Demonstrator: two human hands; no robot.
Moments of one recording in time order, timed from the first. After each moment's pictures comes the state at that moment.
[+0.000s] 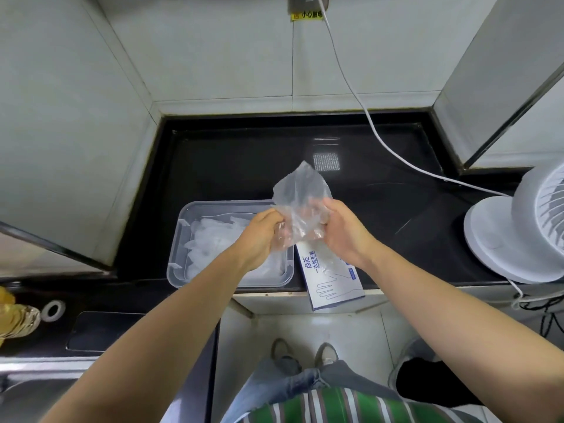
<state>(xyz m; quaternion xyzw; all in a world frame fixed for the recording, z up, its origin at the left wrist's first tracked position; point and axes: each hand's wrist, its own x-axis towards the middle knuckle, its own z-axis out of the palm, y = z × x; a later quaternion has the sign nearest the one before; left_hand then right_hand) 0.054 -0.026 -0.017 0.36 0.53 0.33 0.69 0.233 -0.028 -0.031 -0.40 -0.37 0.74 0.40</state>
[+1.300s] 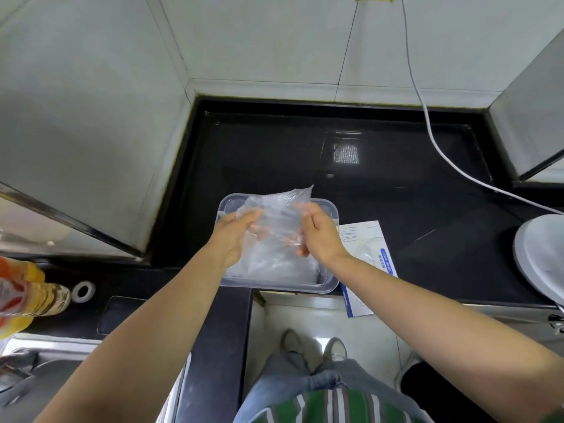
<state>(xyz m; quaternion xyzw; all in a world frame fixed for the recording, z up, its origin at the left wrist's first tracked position) -0.074 -0.006 -0.055 0.22 0.62 0.38 0.65 0.106 -0.013 -0.053 -0.62 -0.50 0.52 0.30</state>
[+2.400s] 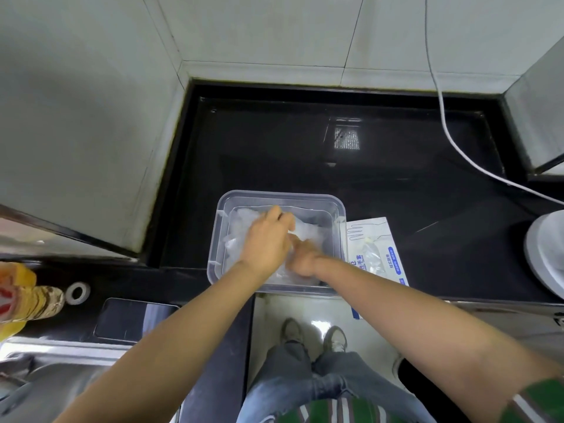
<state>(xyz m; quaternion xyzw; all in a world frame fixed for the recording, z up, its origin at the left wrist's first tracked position) -0.034 -0.009 -0.089 0.77 0.61 0.11 0.15 0.081 -0.006 -0.110 -0.62 -0.60 0.48 -0.15</state>
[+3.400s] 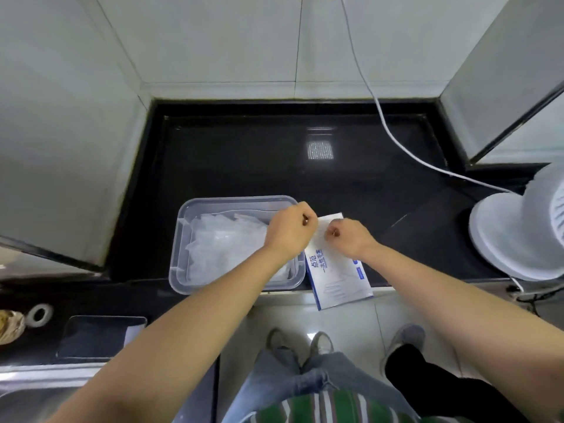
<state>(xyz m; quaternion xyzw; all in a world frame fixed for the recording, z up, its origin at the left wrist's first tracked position) 0.079 -0.009 -0.035 0.69 0.61 0.16 0.35 0.236 -0.010 -0.070 -0.72 -0.61 0.34 -0.01</state>
